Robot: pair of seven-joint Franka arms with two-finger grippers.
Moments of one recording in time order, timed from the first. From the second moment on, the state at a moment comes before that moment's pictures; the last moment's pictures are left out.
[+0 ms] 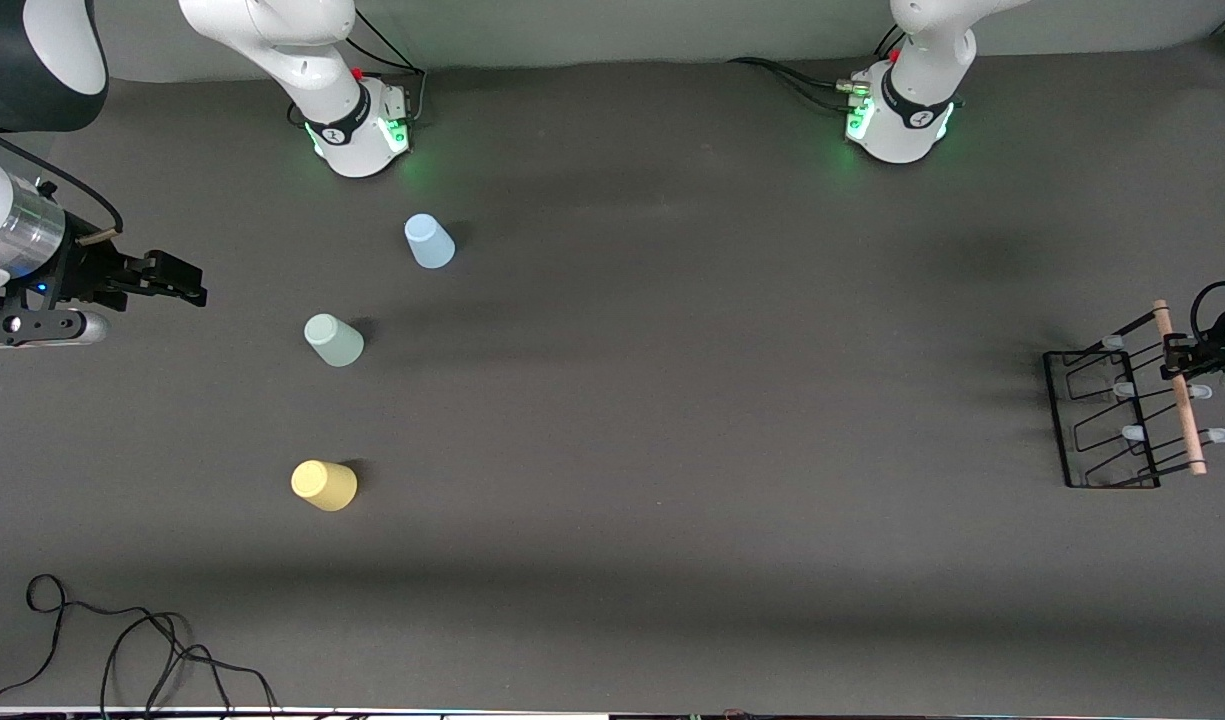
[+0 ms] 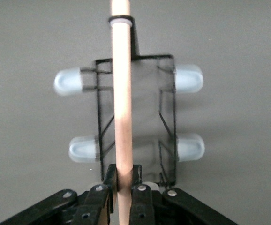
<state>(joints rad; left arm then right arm) 0.36 0.21 0.06 -2.04 -0.01 2.33 0.56 -0.09 -0.01 0.12 -1.70 -0.02 1.59 0.01</state>
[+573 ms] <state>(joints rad) 0.36 0.21 0.07 -1.76 -0.02 1.92 0.51 -0.09 0.00 0.12 -1.70 -0.02 1.59 0.01</state>
